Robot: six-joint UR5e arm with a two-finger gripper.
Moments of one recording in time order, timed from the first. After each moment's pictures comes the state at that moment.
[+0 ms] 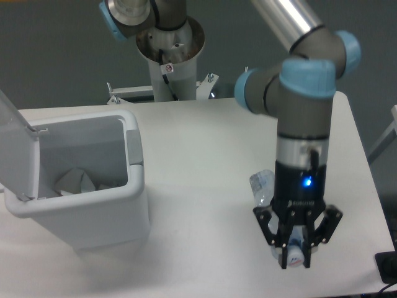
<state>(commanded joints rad) 2.53 -1.98 -1.22 -0.62 1.14 0.20</state>
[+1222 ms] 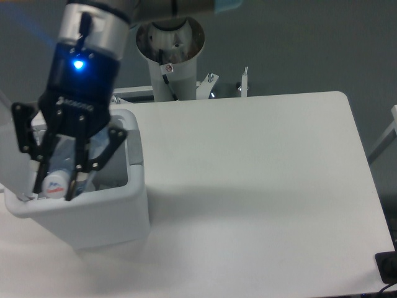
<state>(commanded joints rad) 2.13 -1.80 -1.36 -0.62 1.14 0.06</state>
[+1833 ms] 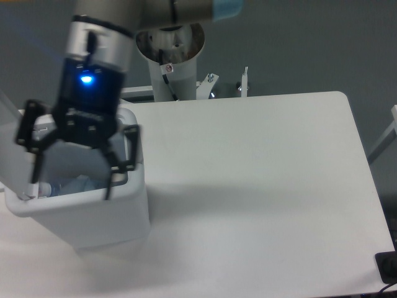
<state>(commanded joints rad) 2.34 -1.80 -1.31 -0.62 1.15 0.10</state>
